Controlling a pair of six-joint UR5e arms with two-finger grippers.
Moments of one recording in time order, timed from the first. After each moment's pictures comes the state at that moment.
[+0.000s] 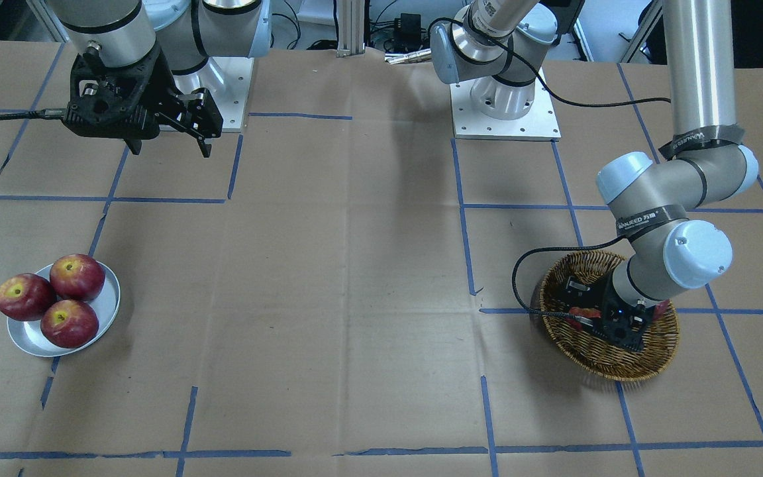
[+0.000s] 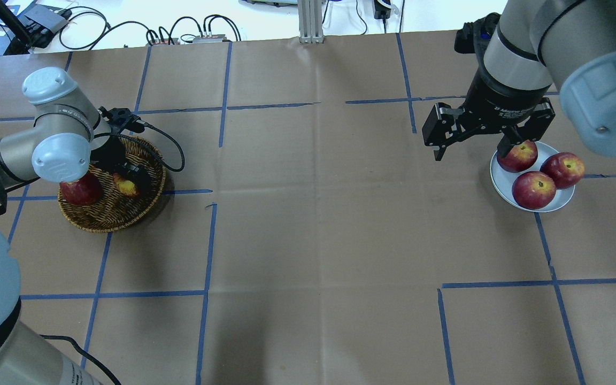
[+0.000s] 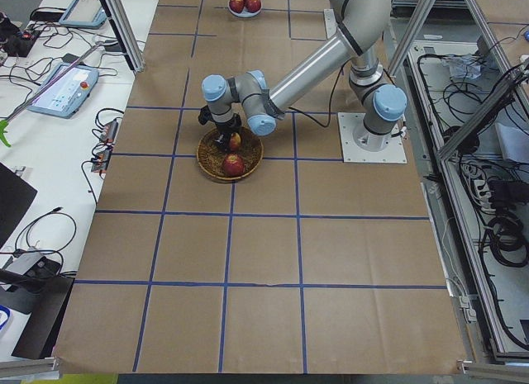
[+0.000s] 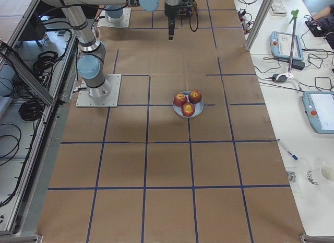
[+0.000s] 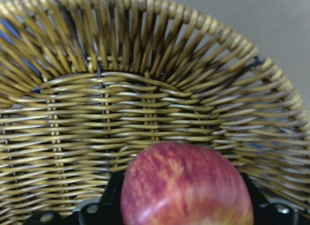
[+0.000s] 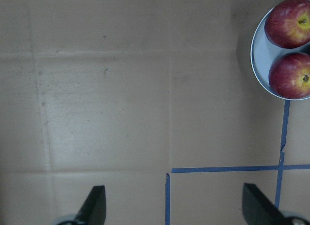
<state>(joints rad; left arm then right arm) -1.25 -2.02 -1.81 -0.98 1.59 0.77 1.60 -1.65 1.68 -1.57 -1.58 0.04</state>
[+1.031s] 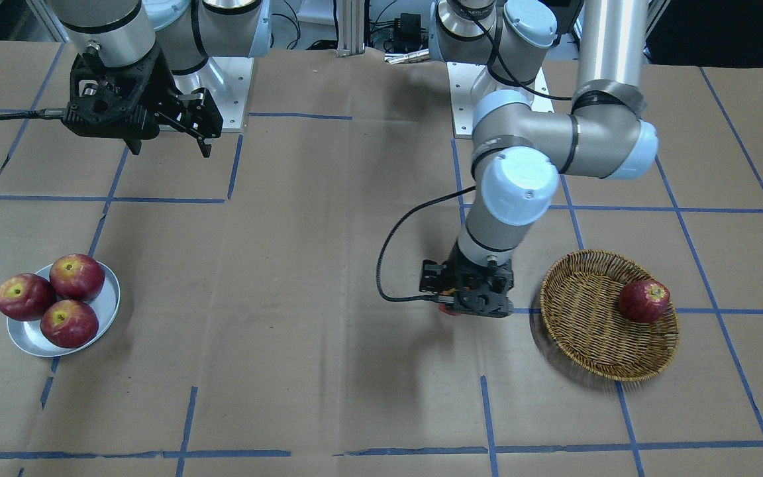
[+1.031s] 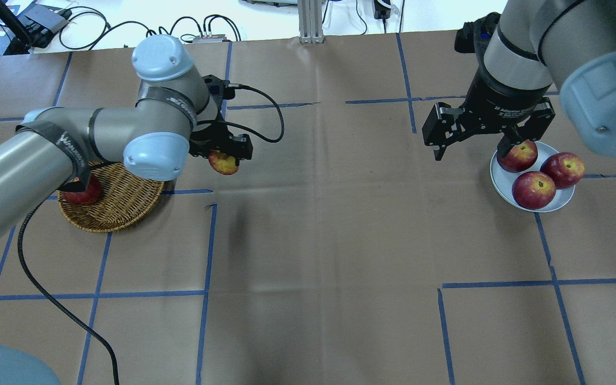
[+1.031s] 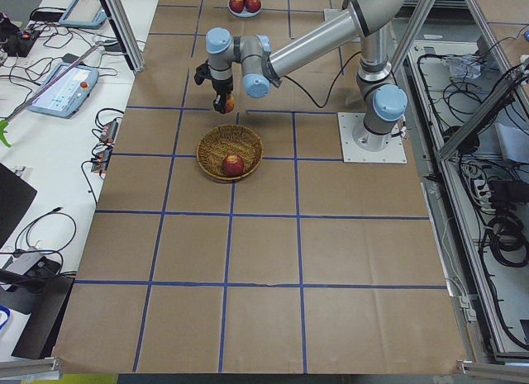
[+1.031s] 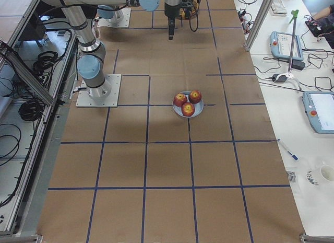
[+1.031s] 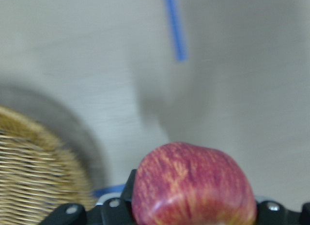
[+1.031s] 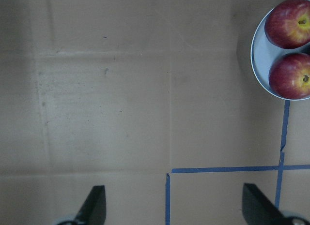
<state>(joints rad) -1.70 -1.92 -1.78 -0.96 1.54 -0.03 1.60 -1.65 1.68 -1.57 -1.58 0.04</state>
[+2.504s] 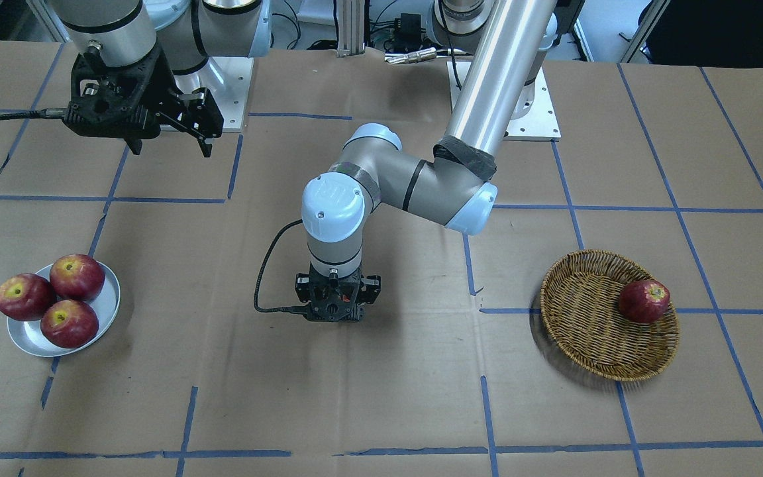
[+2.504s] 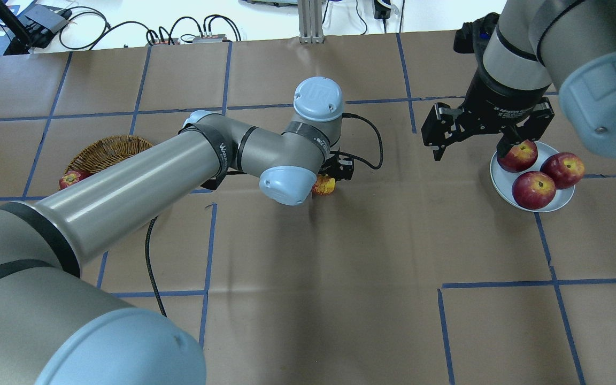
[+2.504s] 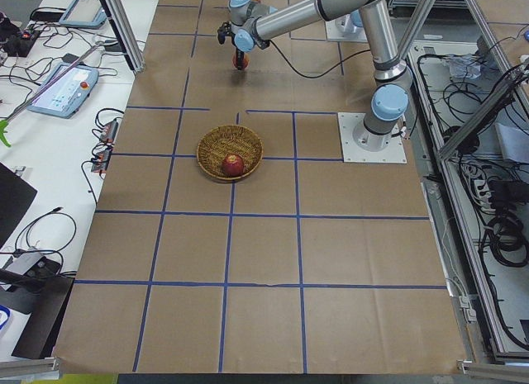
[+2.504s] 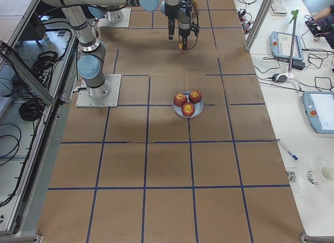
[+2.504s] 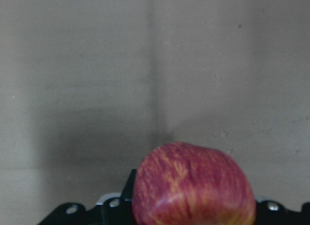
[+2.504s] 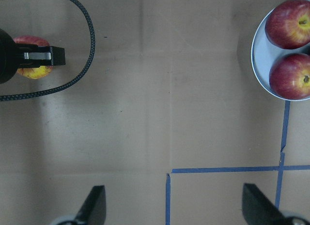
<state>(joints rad) -1.99 -2.17 -1.61 -0.90 1.60 -0.39 1.60 -1.65 1.68 -1.57 -1.58 0.04</state>
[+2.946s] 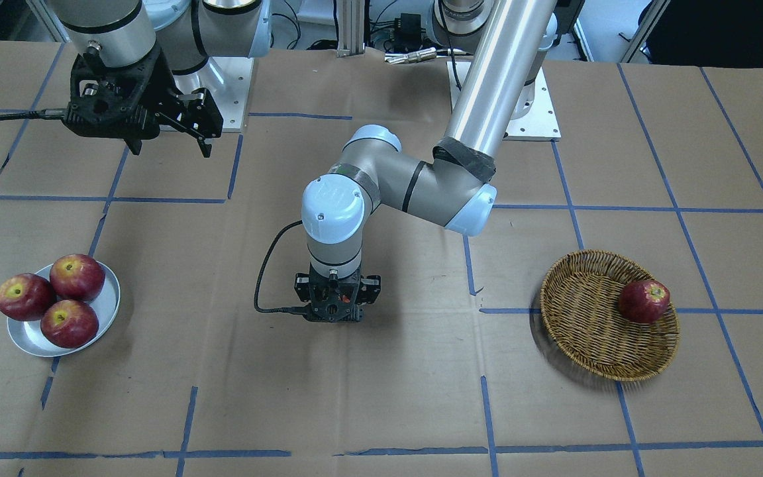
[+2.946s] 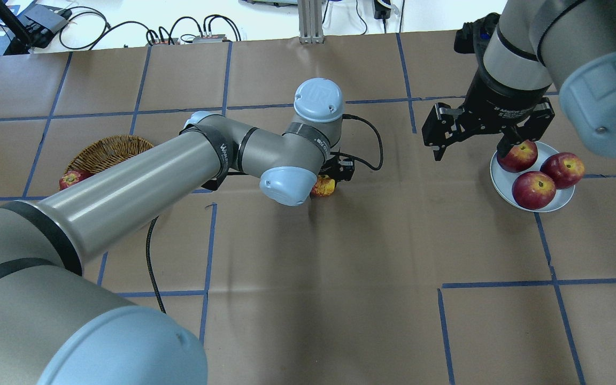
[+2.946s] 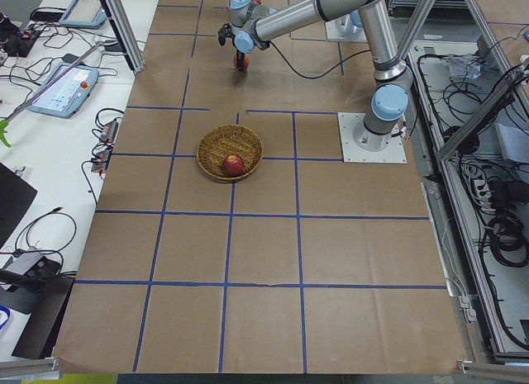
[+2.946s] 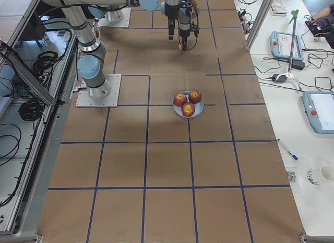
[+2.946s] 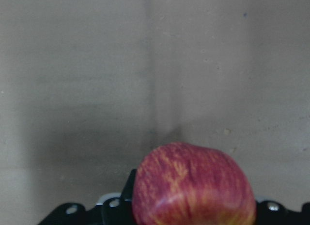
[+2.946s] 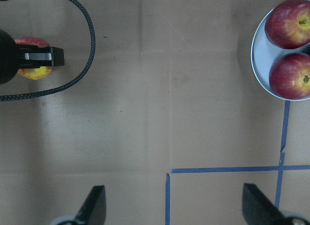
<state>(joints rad) -1.99 -2.17 -1.62 -0.90 1.59 -0.39 1.60 -1.65 1.68 -1.57 -1.58 0.04</state>
